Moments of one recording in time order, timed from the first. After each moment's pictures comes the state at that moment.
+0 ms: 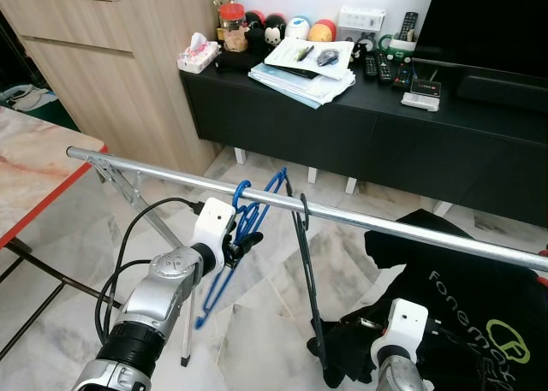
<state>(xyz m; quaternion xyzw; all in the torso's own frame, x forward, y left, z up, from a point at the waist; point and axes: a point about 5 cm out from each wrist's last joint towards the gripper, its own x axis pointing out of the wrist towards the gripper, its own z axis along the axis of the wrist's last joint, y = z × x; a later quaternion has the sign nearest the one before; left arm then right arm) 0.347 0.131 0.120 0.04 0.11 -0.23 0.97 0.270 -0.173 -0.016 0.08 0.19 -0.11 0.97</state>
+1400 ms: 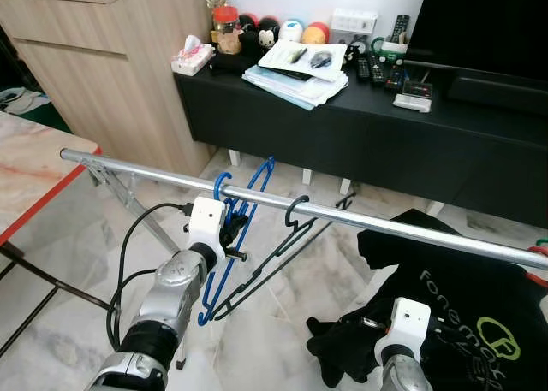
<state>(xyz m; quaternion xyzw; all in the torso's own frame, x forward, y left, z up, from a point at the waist) 0.353 0.138 0.108 -0.01 0.04 -0.16 0.99 0.271 -0.180 -0.014 0.07 0.19 -0.11 0.97</state>
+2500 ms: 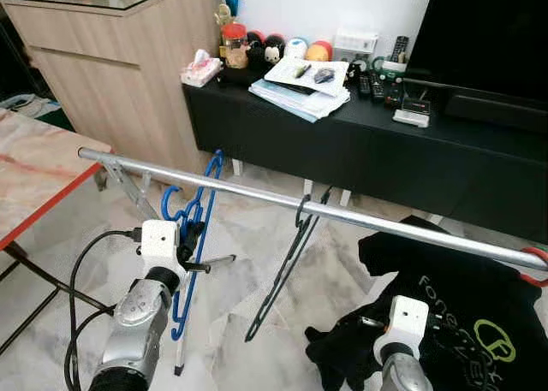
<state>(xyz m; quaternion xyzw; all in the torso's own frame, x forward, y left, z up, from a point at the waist) 0.312 0.191 0.096 -0.01 -0.02 -0.06 1.00 0.273 -0.177 -0.013 0.06 0.19 -0.09 0.98</state>
